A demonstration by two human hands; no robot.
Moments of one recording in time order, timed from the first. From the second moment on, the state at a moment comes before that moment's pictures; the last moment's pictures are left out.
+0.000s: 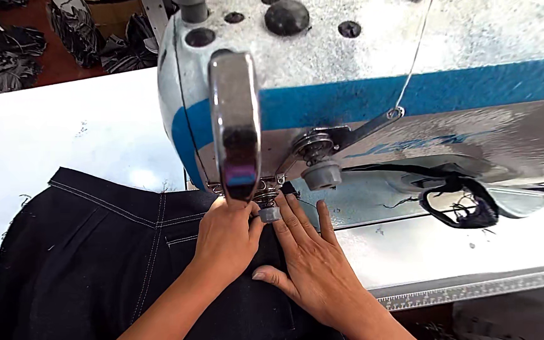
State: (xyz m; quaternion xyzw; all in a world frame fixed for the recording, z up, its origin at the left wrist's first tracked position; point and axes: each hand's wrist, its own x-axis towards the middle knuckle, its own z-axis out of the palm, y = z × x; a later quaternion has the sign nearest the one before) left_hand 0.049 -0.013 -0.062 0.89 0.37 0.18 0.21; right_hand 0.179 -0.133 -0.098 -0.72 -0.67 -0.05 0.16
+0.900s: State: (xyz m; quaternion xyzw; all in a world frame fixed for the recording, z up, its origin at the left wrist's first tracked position) left_hand 0.024 -0.069 -0.077 0.91 0.34 0.23 0.08; right_hand 0.189 -0.137 -0.101 -0.66 -0.69 -0.06 0.30
